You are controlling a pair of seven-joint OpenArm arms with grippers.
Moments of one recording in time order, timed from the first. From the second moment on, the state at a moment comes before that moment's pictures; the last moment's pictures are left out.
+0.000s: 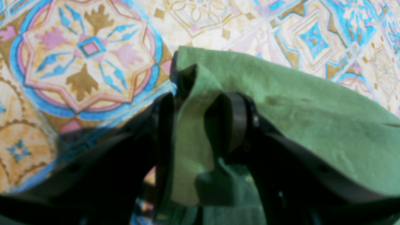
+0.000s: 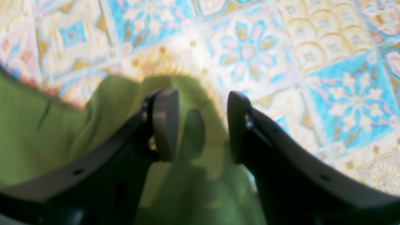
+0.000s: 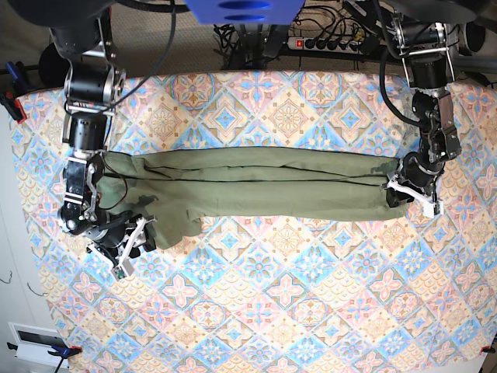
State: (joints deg) left arm -5.8 -22.0 -13.6 64.0 -34.4 -15.9 30.8; right arm 29.6 15.6 8.5 53.4 7.1 41.2 -36.5
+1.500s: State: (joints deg) left arm -4.3 -23.0 -18.4 68.2 -39.6 -15.6 30.9; right arm 23.2 16.3 -2.8 57.0 7.6 41.3 -36.6
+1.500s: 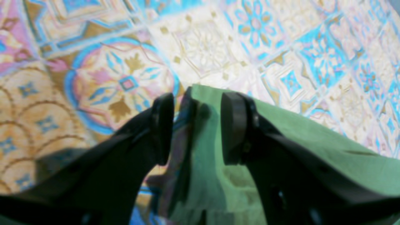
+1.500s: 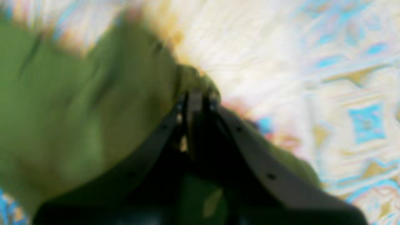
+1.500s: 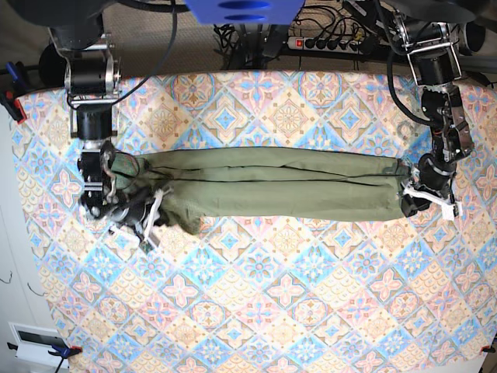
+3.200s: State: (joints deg) left arm -4.8 -27.3 -14.3 68.2 -39.6 -17.8 47.0; right arm -0.1 13.1 18.1 100.7 0.7 41.3 -53.2
